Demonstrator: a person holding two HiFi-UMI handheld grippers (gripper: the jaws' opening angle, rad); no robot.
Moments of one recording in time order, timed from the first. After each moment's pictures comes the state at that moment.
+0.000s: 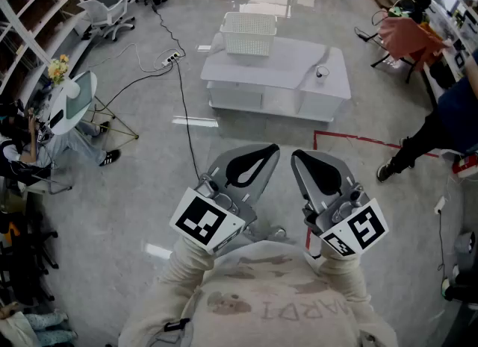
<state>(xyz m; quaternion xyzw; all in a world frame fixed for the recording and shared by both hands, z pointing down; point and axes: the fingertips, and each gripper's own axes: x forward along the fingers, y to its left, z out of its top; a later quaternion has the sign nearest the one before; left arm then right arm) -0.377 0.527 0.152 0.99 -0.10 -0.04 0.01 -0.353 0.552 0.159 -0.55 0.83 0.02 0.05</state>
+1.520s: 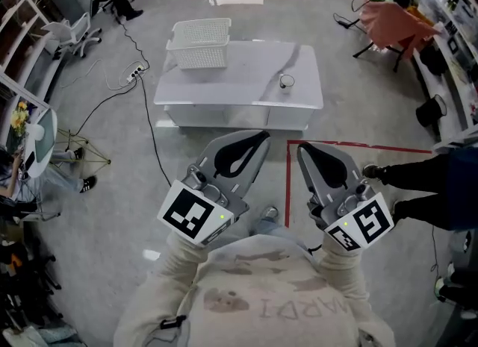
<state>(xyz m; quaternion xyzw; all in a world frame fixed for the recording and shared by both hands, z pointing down) -0.092 0.412 0.166 1.00 -0.08 -0.05 0.01 -0.049 0.455 0.188 -0.60 0.80 0.00 0.04</state>
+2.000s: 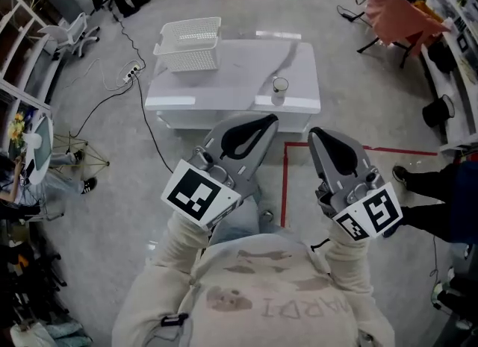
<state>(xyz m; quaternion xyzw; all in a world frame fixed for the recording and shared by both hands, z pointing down) 0.036 0.356 0.179 1.00 -0.06 -0.02 0.00 0.083 0.403 0.199 -0.61 0.79 -0.01 0.05</state>
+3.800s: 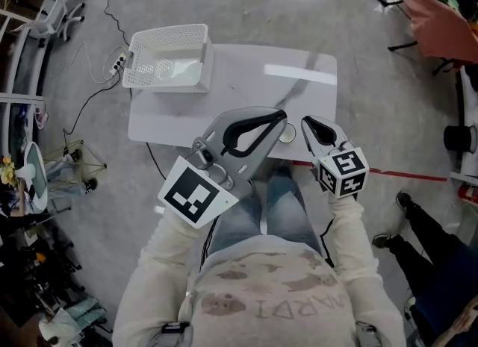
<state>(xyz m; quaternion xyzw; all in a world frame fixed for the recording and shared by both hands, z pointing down) 0.290 0.014 0.260 1.00 -0.05 0.00 0.03 0.354 0.035 0.477 -0.60 0.74 -0.26 -0.13</state>
